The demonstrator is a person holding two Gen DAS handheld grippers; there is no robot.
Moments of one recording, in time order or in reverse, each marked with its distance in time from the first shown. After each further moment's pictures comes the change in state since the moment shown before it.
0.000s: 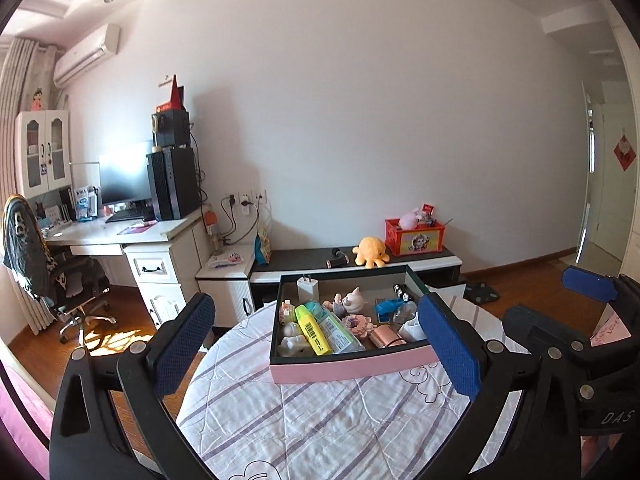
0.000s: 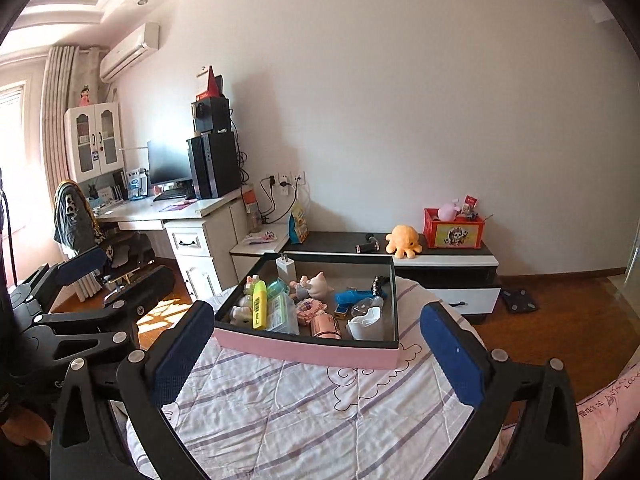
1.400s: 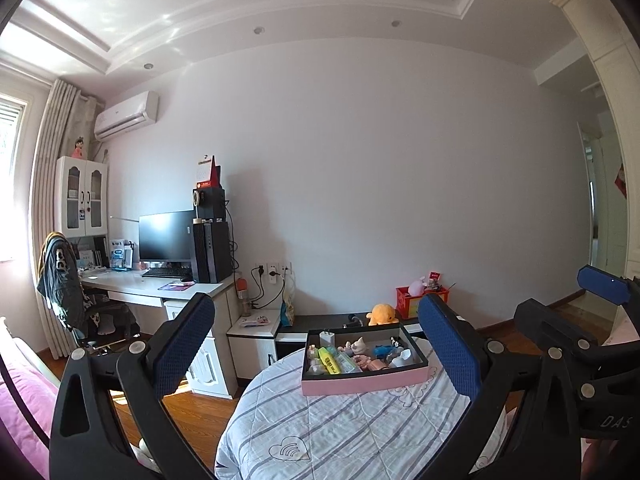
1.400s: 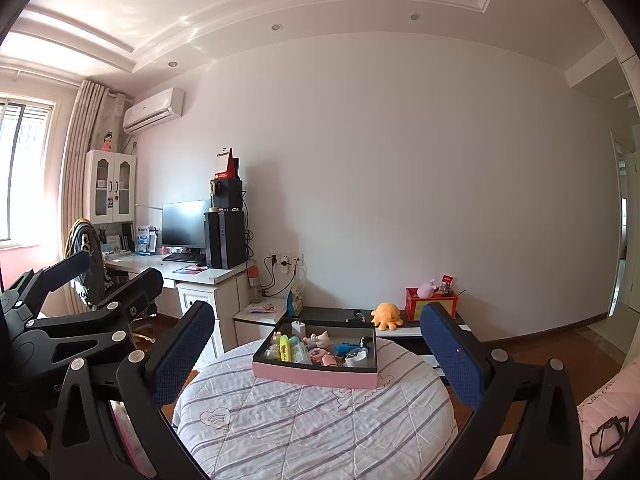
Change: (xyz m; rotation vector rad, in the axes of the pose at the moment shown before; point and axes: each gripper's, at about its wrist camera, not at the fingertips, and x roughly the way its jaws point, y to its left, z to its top) left arm -0.213 -0.008 0.006 -0.005 -0.261 0.080; right arm -0.206 0.050 -0.012 -0.055 -0.299 -0.044
